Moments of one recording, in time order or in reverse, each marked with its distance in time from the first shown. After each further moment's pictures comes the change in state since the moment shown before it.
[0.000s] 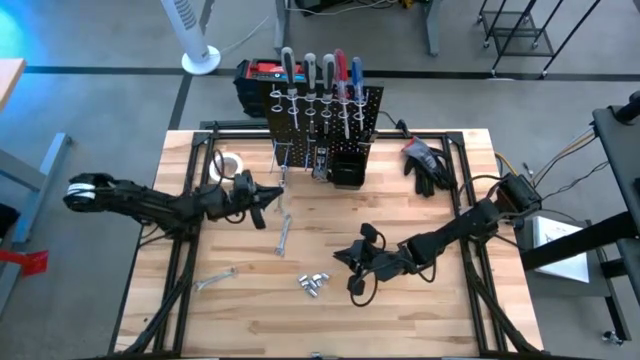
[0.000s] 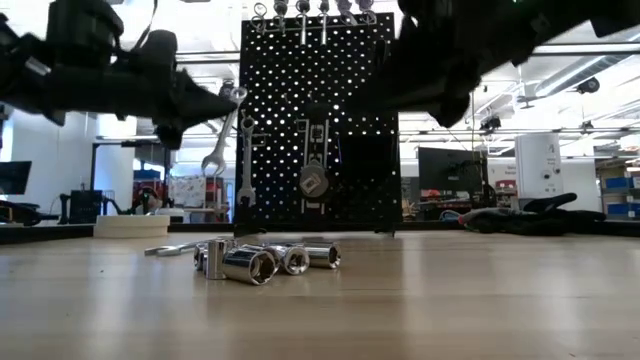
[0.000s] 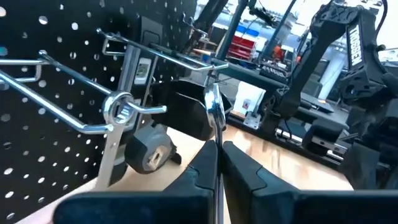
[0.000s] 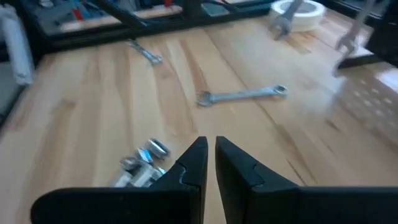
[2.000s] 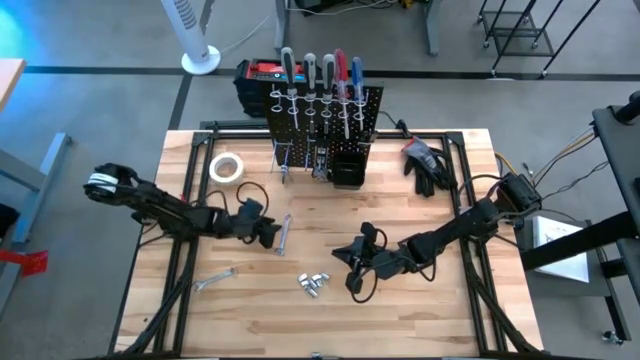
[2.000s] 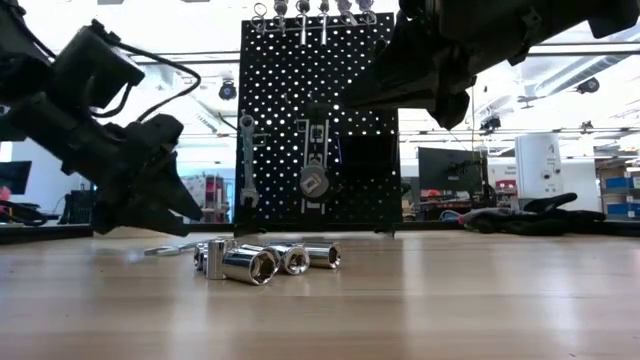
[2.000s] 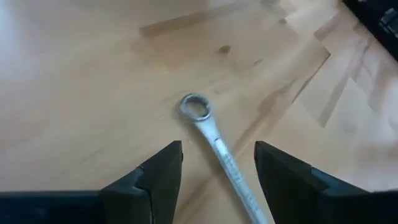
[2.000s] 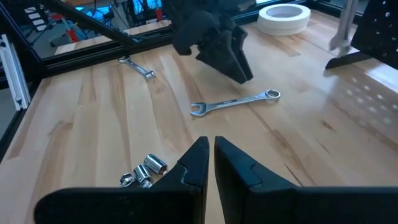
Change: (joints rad) left arm -0.275 0.227 0.081 -0.565 -0.205 -0.662; right arm -0.003 -0.003 -0.002 0.044 0.017 0.055
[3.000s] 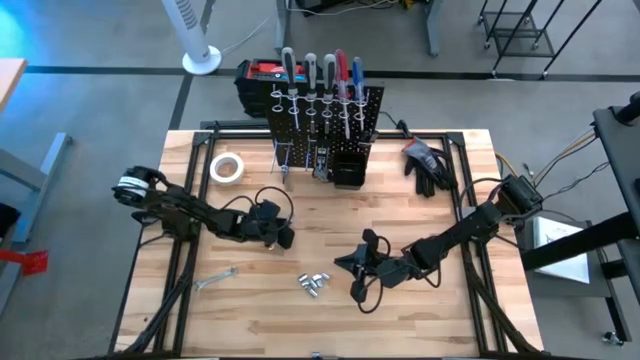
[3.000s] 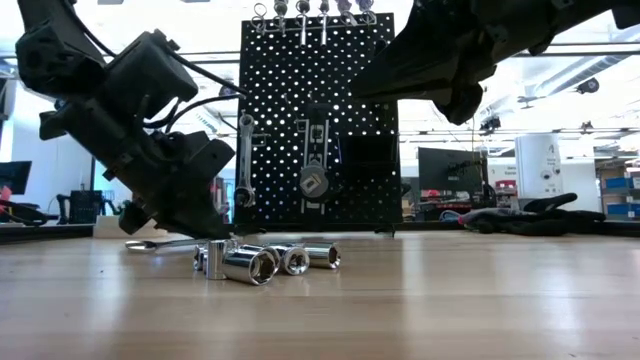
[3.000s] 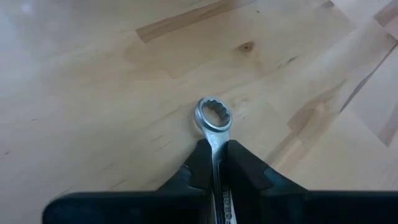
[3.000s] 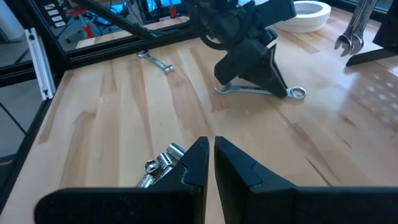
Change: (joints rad) left arm -0.011 0.330 0.218 -0.195 -0.063 -0.045; right arm 0.055 0.001 0.000 0.001 0.000 0.007
